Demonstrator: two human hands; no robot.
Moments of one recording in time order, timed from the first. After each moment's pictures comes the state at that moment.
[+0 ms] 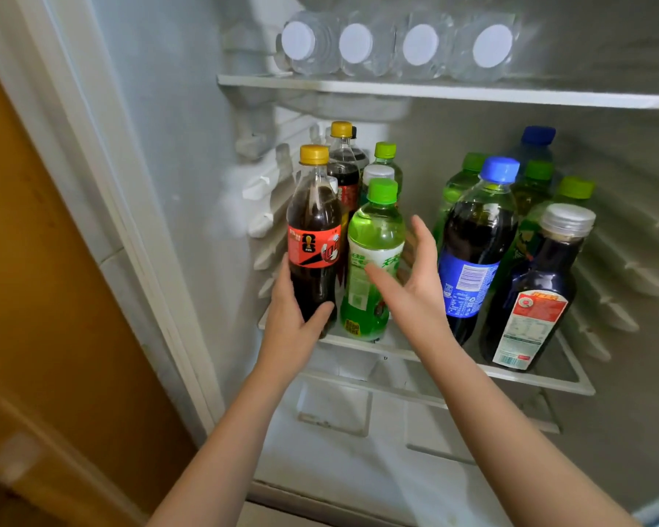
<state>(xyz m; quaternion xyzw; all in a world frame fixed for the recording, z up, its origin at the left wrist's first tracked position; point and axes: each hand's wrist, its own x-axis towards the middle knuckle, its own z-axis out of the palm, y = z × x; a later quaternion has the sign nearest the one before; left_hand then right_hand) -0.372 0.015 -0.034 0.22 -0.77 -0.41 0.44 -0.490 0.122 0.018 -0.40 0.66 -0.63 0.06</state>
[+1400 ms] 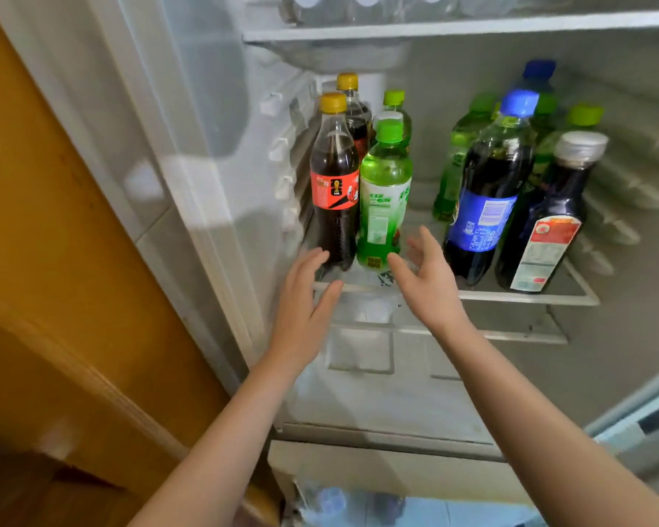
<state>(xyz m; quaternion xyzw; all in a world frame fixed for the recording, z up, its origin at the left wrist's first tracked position) -0.308 0.020 -0.041 0.19 -0.83 -0.37 0.37 -0.441 0.132 -0.015 -0.31 0.74 -0.59 0.07</state>
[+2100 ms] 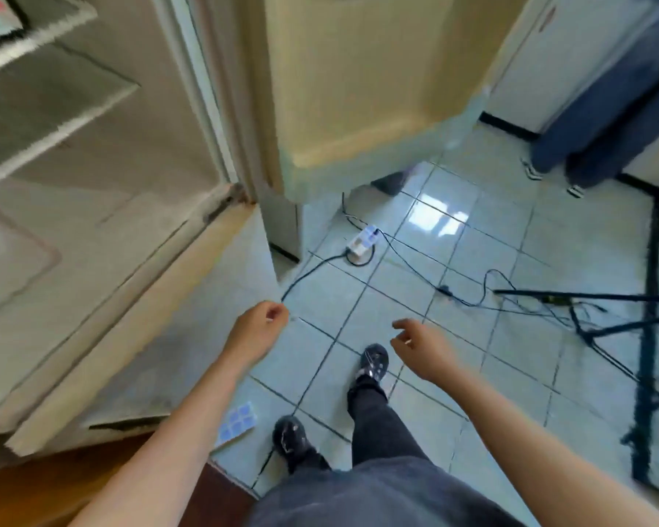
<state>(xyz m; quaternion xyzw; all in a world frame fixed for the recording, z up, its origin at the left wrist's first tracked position) -0.246 0.280 -0.276 -0.02 -0.88 -0.39 -0.27 -0.122 0.528 -0.249 0.26 0.88 -0.31 0.23</state>
